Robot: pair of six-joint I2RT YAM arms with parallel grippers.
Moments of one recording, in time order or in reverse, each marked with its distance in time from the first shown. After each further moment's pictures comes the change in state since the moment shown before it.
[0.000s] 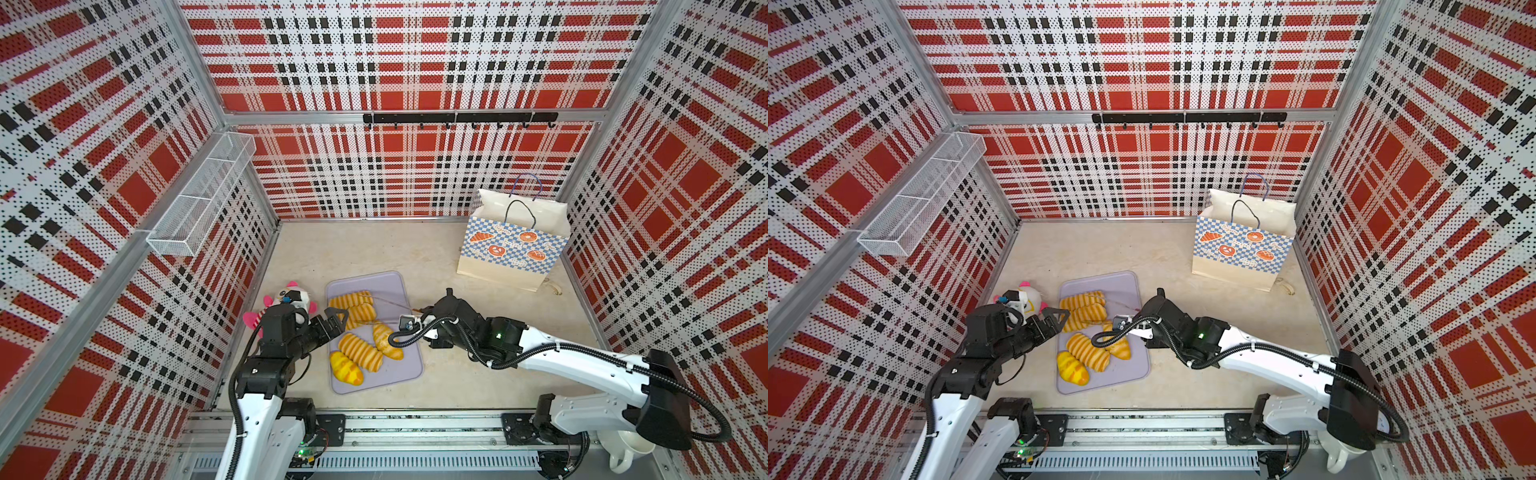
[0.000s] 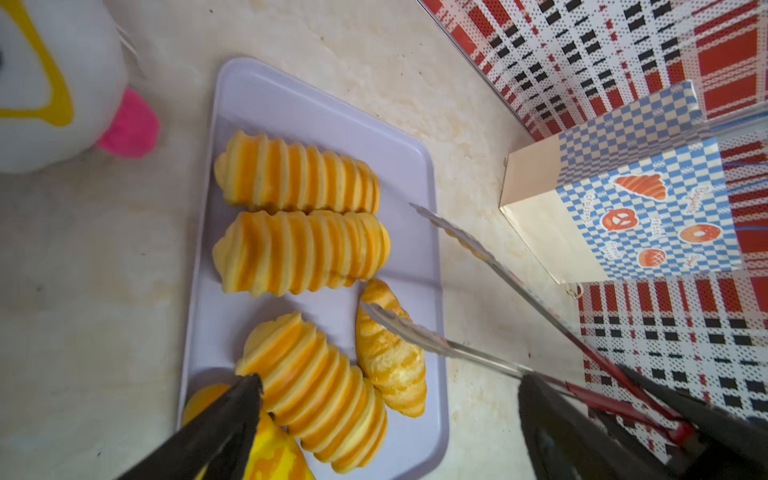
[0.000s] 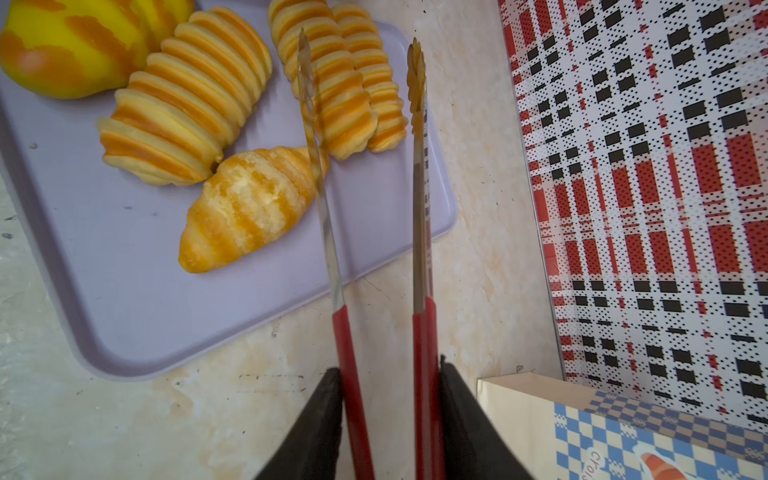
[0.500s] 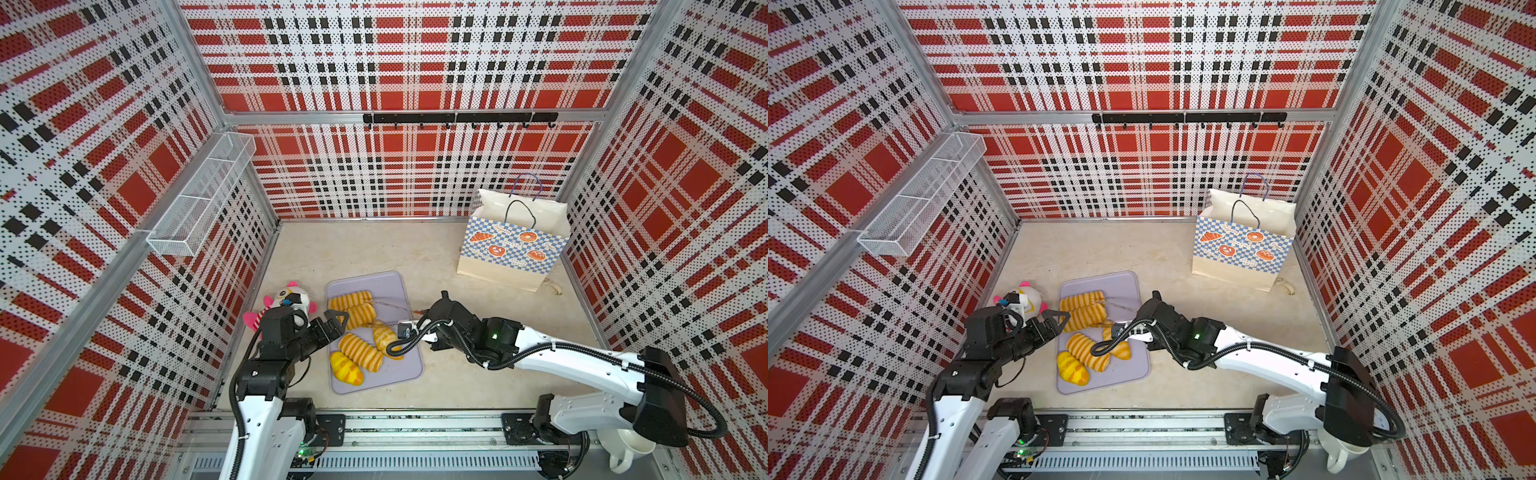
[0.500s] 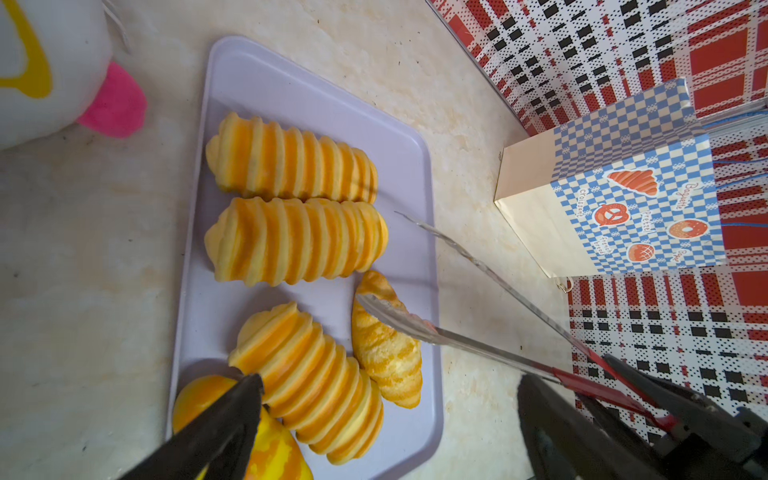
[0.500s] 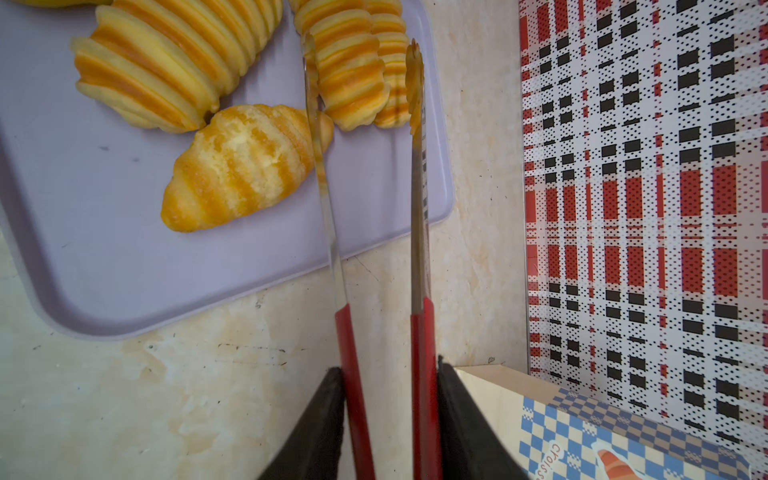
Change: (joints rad) left arm 0.023 -0.012 -0.020 -0.003 0.032 -0.009; right arm 0.030 0.032 0.010 -0.039 0.064 -0.103
